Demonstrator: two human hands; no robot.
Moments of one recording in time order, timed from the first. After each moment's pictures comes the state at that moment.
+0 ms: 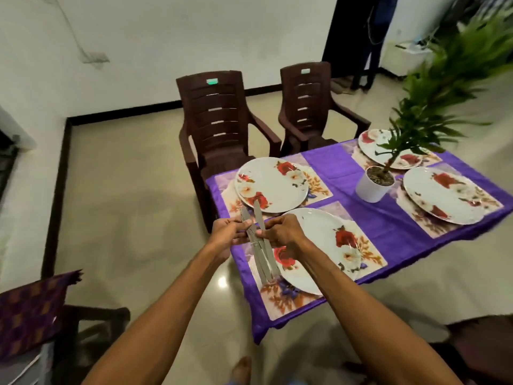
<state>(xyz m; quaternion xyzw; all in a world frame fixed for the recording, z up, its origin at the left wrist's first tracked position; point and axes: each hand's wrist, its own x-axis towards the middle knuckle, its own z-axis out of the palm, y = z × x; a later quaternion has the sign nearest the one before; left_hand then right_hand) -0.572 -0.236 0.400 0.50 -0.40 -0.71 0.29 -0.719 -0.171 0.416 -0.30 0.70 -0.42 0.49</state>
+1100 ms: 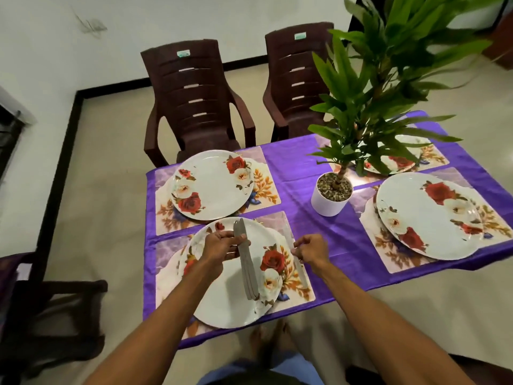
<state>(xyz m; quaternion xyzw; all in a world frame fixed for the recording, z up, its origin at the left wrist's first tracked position) -0.858 -0.202 0.346 0.62 -0.34 -0.65 0.27 -1.096 -0.148 0.269 -0.28 0.81 -0.29 0.42</state>
